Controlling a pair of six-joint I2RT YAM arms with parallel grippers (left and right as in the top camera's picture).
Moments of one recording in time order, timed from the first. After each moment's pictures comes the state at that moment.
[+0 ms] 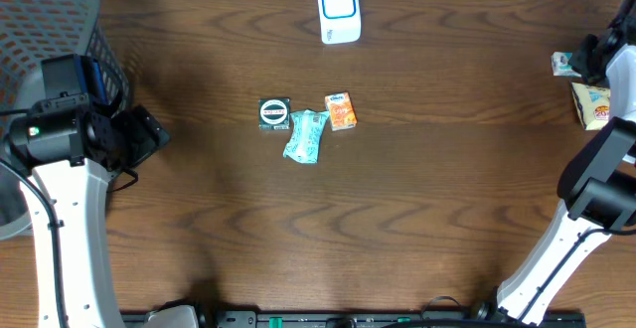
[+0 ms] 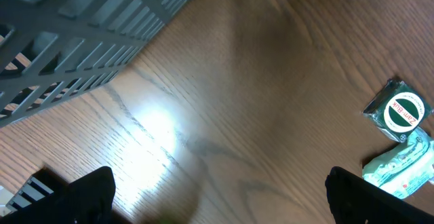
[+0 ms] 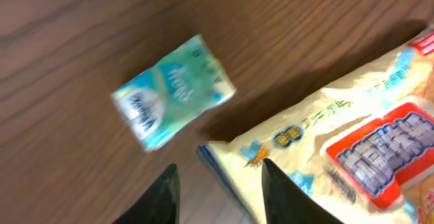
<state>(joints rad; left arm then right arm) 0.23 1.34 1.41 -1.32 -0.09 -0.49 -0.43 2.29 2.01 -0.77 0.14 0.19</state>
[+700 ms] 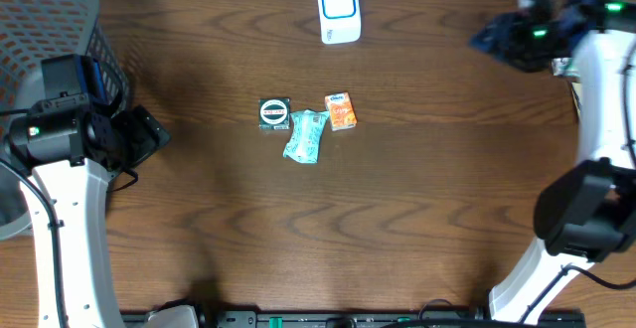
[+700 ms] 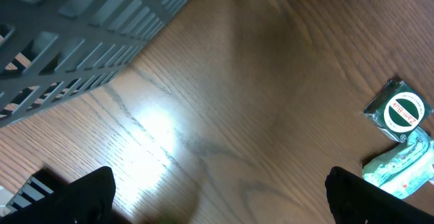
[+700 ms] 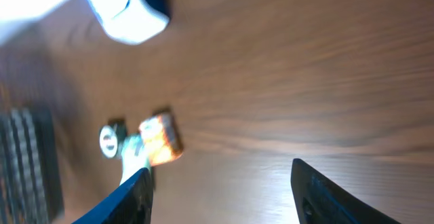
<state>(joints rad) 0.23 1.34 1.41 -1.32 -0.09 -0.49 -0.14 2.01 1.94 -1.12 -0.55 0.15</state>
